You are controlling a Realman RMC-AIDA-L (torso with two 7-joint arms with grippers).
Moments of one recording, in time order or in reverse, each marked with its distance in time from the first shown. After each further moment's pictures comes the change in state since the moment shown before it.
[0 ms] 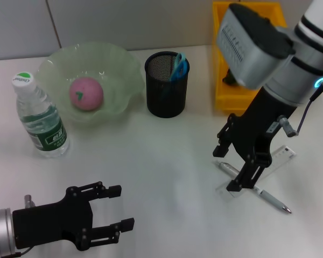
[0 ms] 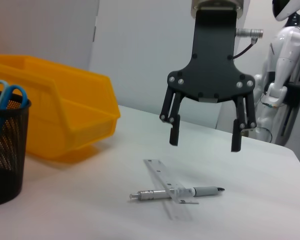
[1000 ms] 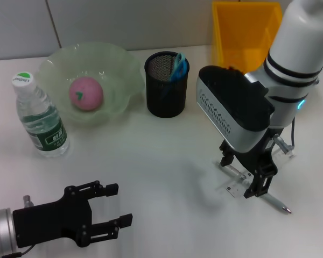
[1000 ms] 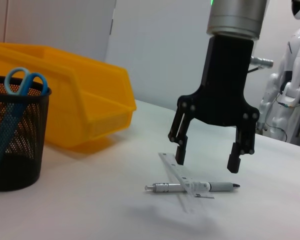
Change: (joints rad) left arm 0.003 -0.001 -0.002 -0.015 -0.012 -0.043 -0.019; right arm -0.027 0.041 -0.265 -0.034 -0.112 0.116 -0.138
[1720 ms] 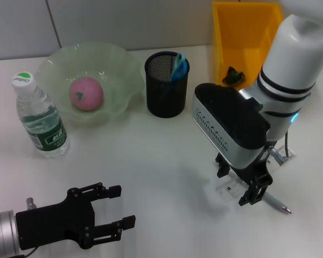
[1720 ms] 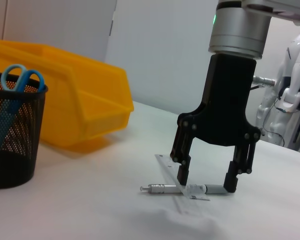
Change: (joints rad) left arm -0.001 -0.002 0.008 -0.023 -0.011 -0.003 0.000; right arm -0.032 0.005 -0.080 0.007 0.041 0.052 -0.012
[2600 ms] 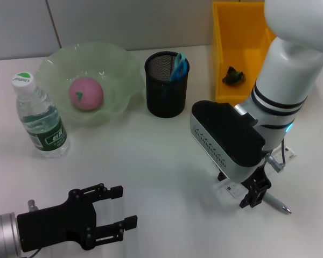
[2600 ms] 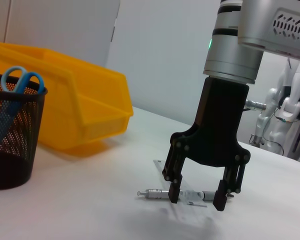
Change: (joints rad) left arm 0.001 0.000 -0.006 -0.028 -0.012 0.004 0.005; right arm -0.020 -0.002 -0.097 0.035 0.003 0.092 -0.005
